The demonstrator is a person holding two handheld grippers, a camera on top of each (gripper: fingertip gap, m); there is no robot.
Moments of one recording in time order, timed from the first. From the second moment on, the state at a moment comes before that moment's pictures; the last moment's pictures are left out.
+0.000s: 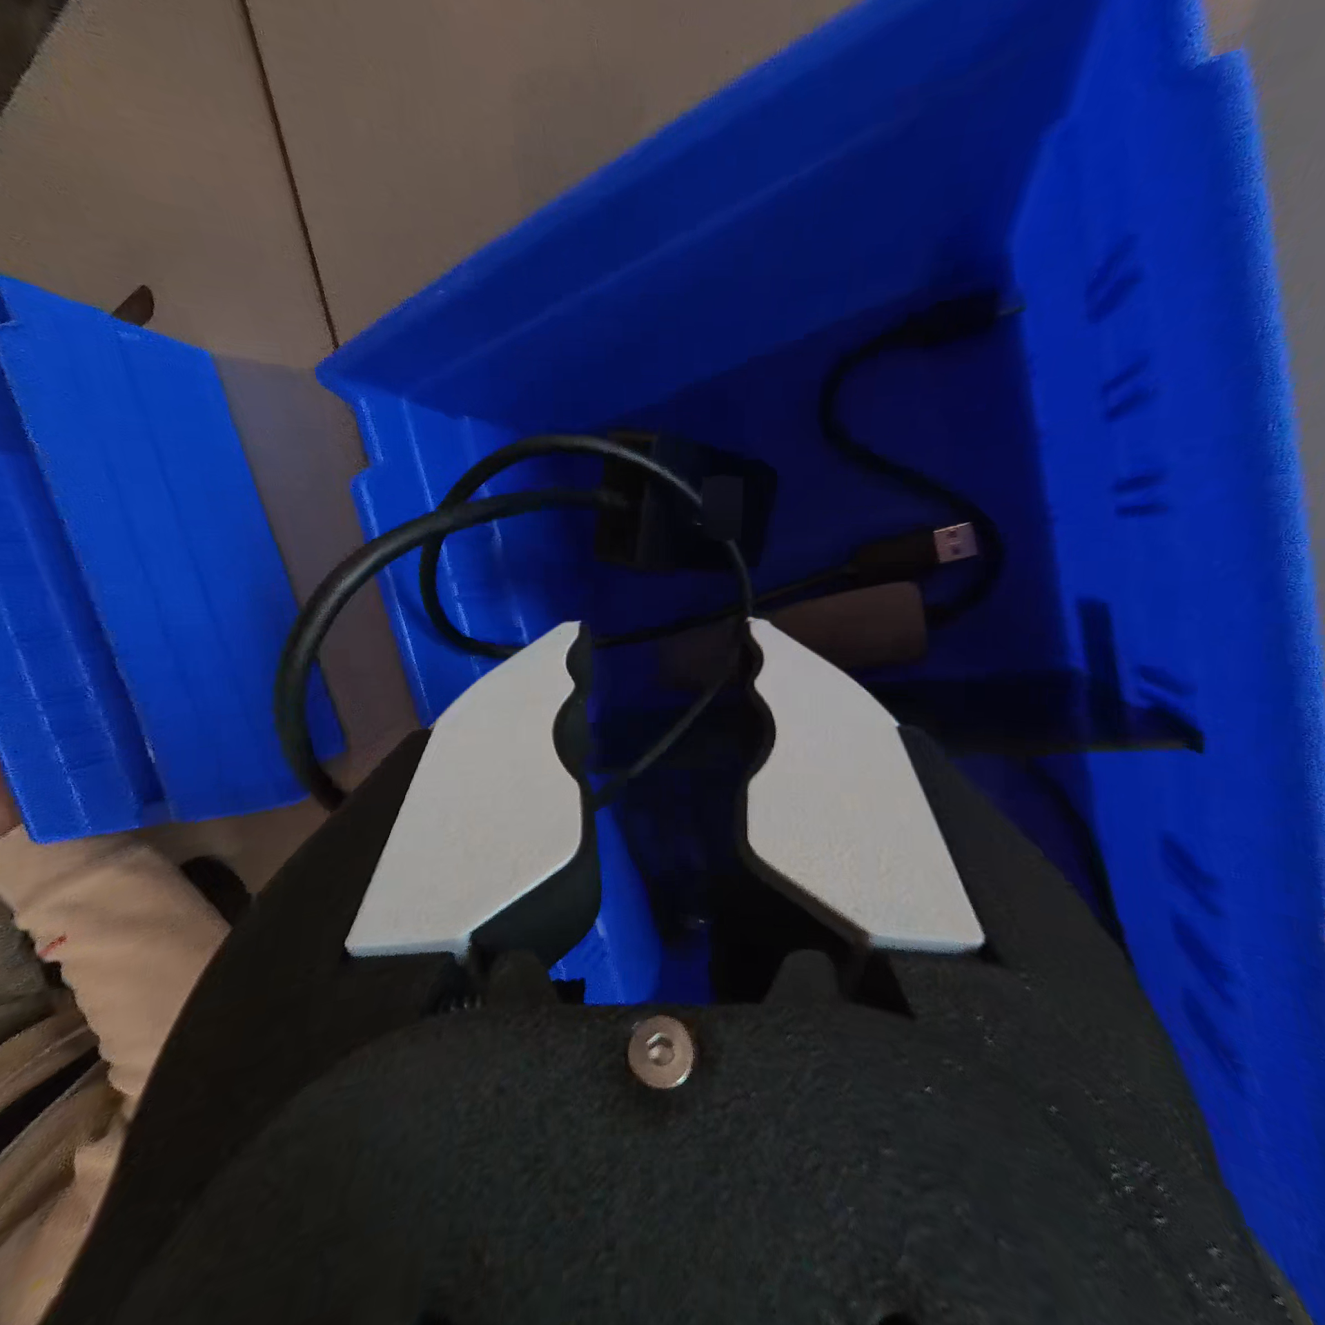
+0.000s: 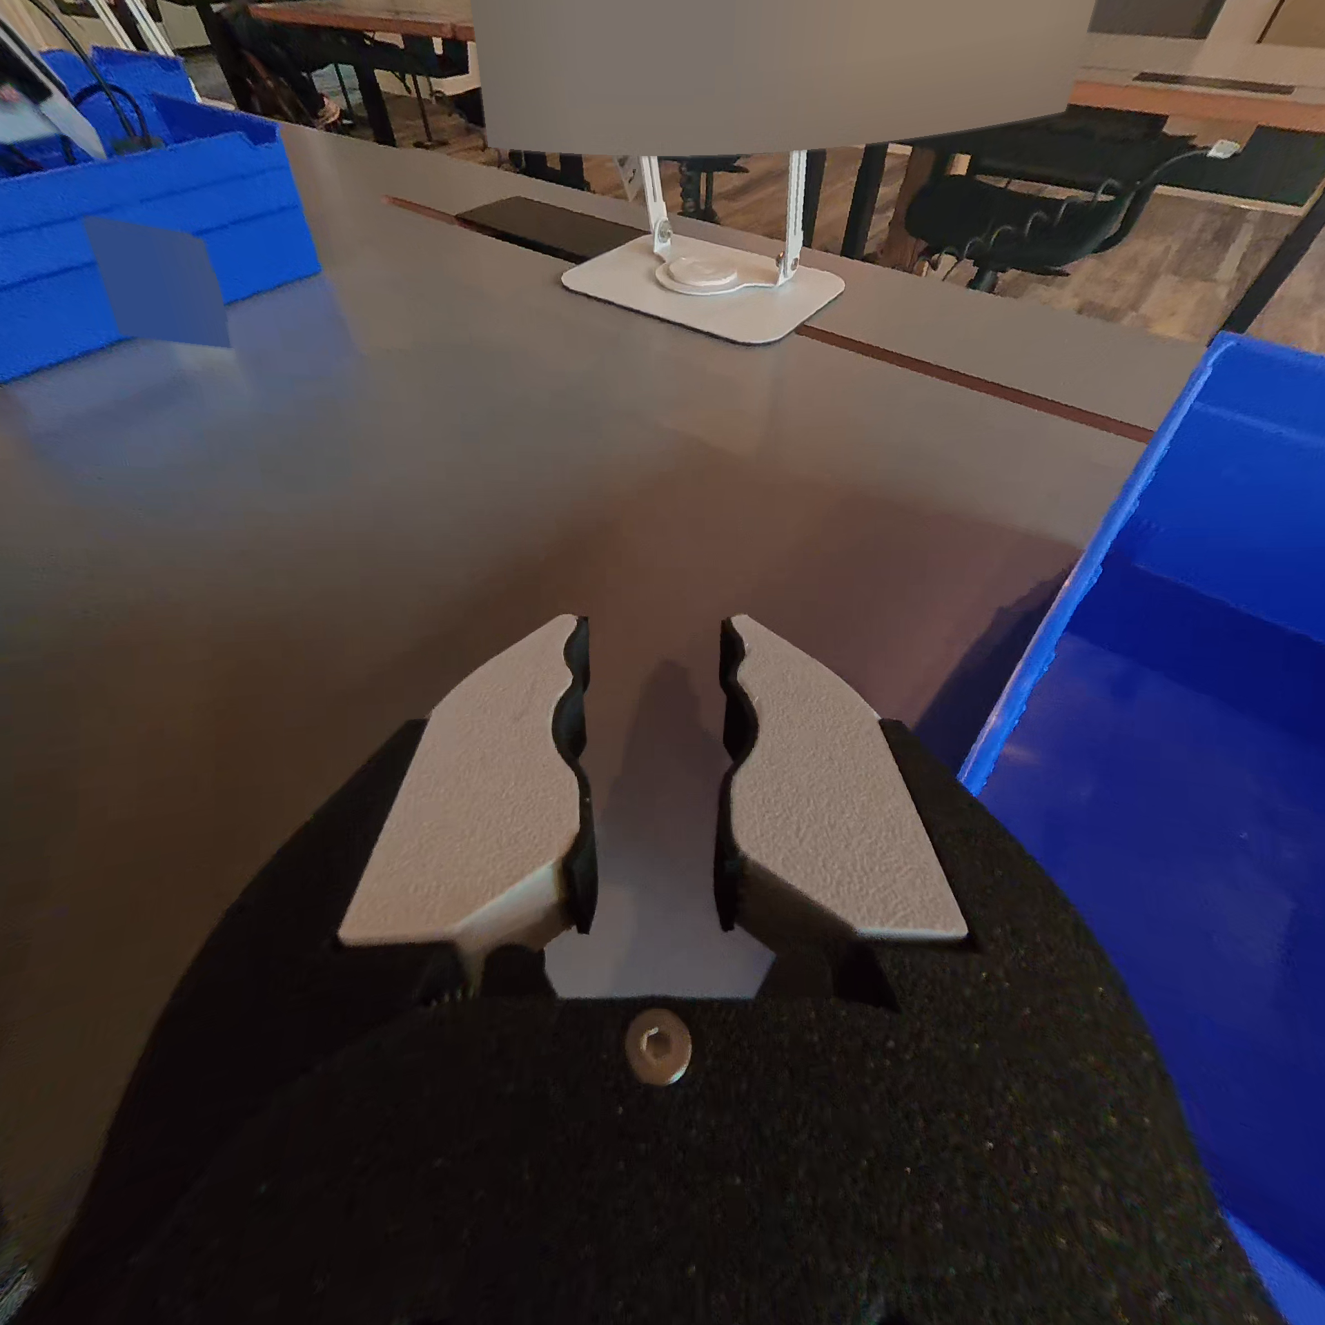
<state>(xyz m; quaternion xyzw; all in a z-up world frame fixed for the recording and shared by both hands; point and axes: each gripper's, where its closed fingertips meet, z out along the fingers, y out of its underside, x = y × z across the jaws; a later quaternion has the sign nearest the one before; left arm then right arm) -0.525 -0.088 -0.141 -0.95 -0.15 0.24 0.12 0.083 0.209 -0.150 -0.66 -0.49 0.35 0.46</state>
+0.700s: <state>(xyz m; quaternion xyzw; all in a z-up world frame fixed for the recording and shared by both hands) -0.556 -0.084 -0.157 -0.96 -0.15 0.21 0.13 0.080 0.205 -0.145 -0.65 -0.50 0.33 0.47</state>
